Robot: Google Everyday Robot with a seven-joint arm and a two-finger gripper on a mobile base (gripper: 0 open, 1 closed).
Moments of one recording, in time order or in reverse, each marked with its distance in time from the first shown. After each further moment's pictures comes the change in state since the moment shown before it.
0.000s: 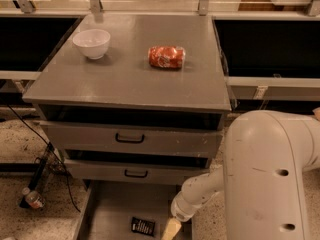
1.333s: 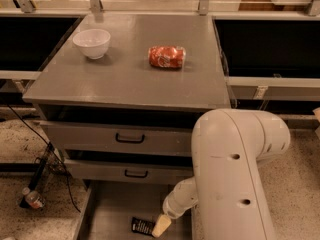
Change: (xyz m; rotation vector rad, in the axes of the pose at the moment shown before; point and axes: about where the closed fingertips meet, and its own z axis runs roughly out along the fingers) arm -0.028 -0.027 0.049 0.067 -0.061 0.053
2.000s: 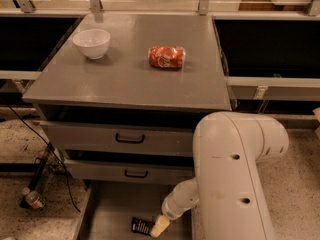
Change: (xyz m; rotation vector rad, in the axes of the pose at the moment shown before) arm 0.001 -0.001 0.012 -0.006 -0.017 0.018
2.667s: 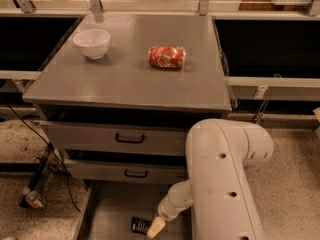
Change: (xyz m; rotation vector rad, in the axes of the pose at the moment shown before) arm 0.001 -0.003 0.046 -0.034 0.011 0.024
